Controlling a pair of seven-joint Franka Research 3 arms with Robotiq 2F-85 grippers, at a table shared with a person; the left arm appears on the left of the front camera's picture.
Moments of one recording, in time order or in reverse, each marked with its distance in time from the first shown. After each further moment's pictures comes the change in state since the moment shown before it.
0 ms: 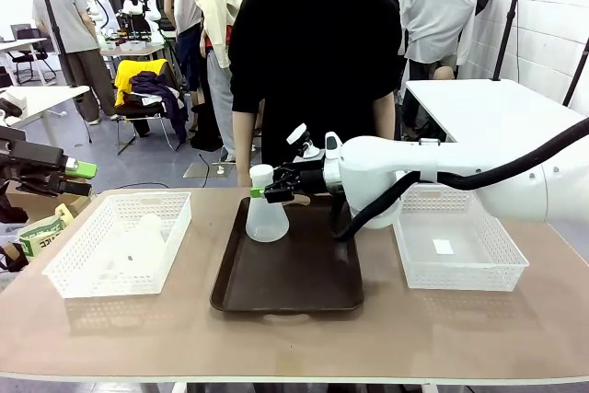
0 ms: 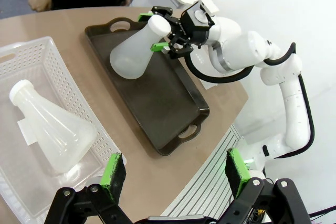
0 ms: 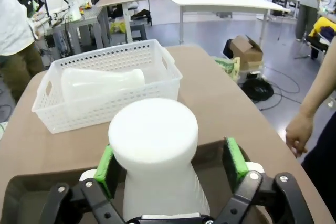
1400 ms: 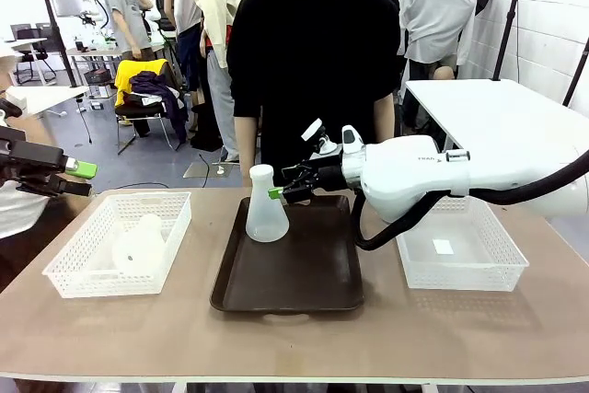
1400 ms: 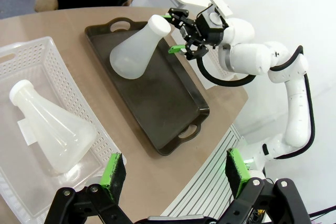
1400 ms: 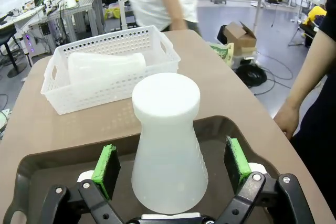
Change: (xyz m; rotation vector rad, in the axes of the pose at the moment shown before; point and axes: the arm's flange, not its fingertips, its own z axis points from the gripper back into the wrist) left arm 0.000 0.000 0.000 0.000 0.000 0.000; right arm 0.010 0.012 0.042 -0.024 0.064 0.011
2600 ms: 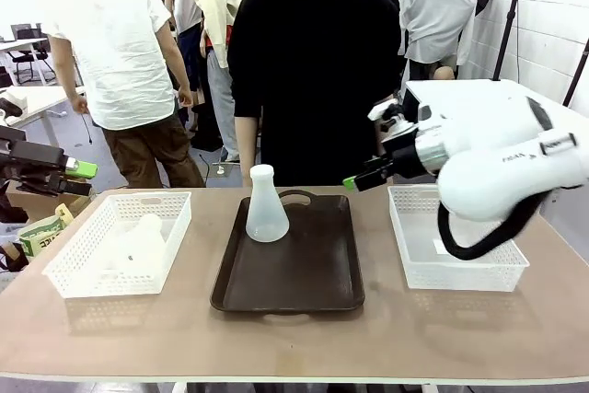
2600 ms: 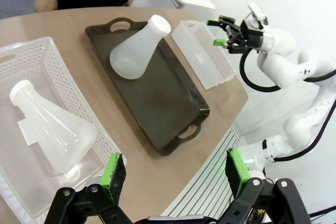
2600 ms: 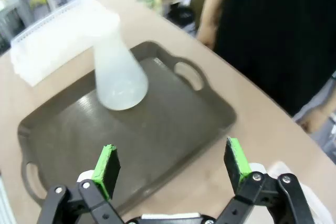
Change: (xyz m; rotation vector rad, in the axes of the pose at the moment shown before) left arm 0.000 0.000 0.000 0.001 0.000 0.000; right arm 0.024 0.044 0.177 -0.390 0.213 -0.171
